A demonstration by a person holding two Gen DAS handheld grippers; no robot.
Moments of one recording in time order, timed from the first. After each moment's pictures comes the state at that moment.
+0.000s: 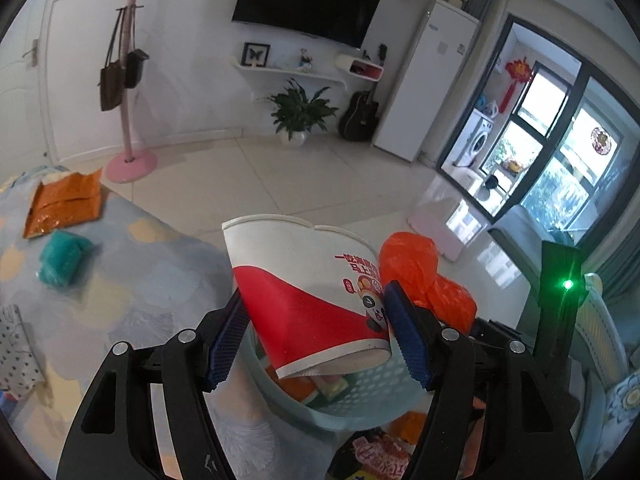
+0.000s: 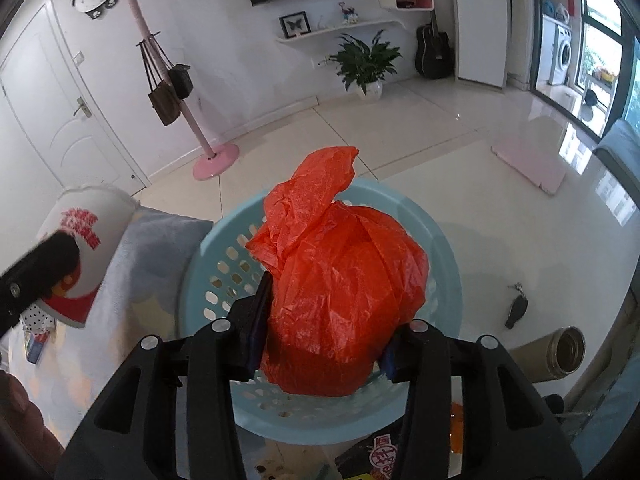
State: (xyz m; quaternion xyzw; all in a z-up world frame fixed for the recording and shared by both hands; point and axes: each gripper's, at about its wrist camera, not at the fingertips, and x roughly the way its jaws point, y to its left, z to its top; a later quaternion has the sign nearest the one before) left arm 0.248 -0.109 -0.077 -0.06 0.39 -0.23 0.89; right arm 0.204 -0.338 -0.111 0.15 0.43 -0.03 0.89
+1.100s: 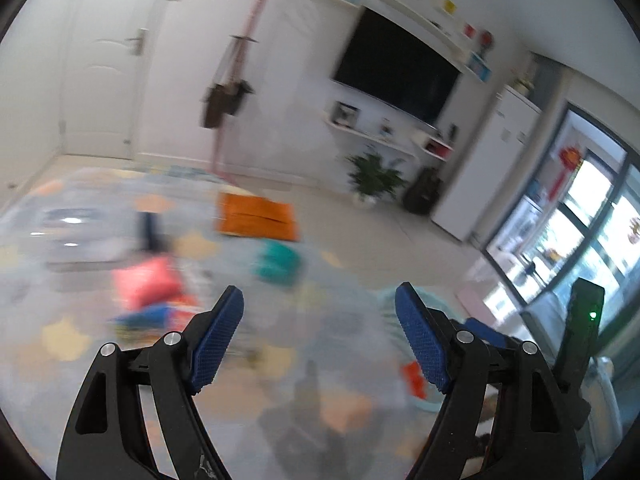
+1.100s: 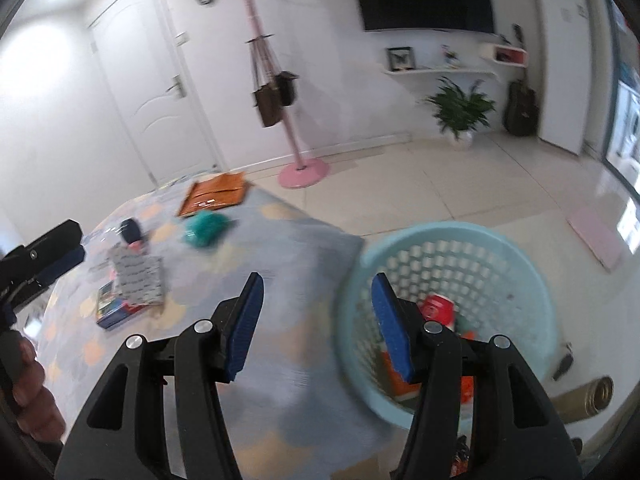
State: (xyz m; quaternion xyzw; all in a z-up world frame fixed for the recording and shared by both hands) left arm 0.172 0.086 -0.025 -0.15 0.31 -0.09 0.93; right arm 0.179 -0.205 -0.048 0.08 0.37 0.12 0.92
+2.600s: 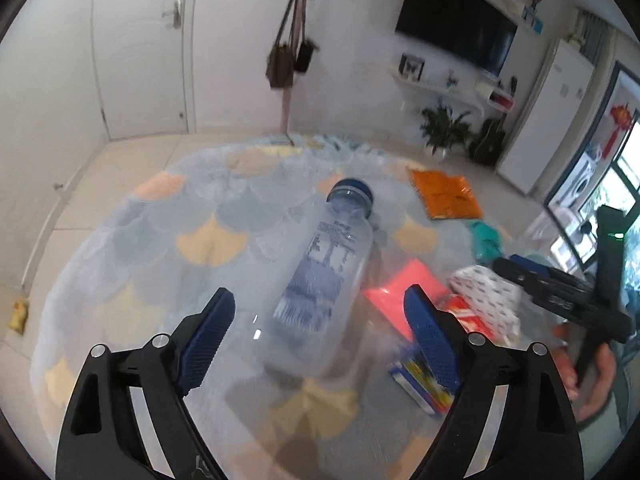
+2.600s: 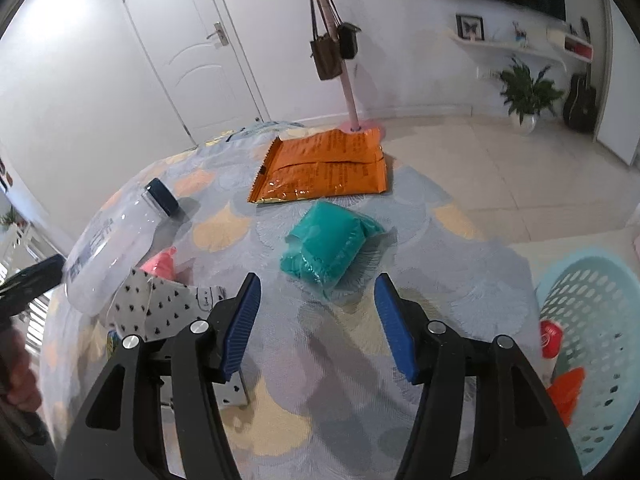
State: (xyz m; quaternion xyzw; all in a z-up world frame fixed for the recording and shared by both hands) left arm 0.237 0.244 -0.061 -0.08 0.43 -0.04 0.90; right arm 0.282 -0.053 -0.090 0.06 0.44 0.19 0.88
